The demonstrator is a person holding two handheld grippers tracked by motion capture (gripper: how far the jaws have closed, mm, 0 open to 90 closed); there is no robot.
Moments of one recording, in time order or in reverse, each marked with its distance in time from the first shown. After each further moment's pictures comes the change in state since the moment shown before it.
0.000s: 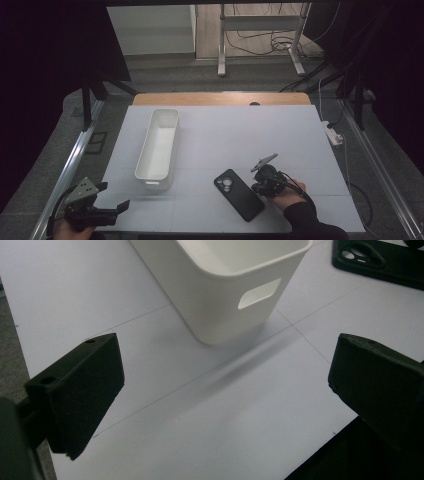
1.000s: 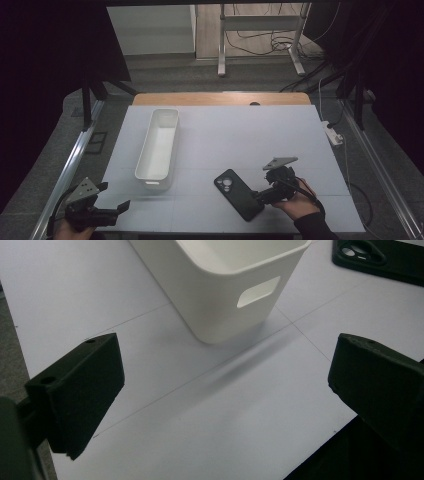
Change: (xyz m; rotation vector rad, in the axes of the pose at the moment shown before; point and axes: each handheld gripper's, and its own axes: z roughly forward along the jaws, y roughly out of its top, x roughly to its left) left arm -0.001 0.000 0.000 0.005 0.002 0.011; right arm 0.011 -0.013 -0.039 -0.188 -0.059 0.099
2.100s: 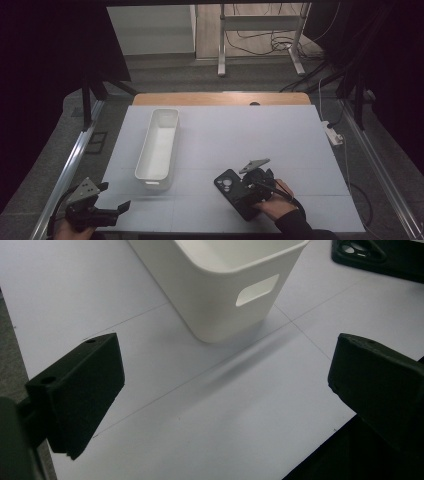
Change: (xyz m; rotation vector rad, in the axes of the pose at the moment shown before) left arm 0.000 0.000 0.000 0.005 -0.002 0.007; right arm 0.039 0.021 0.037 0.055 0.034 -0.052
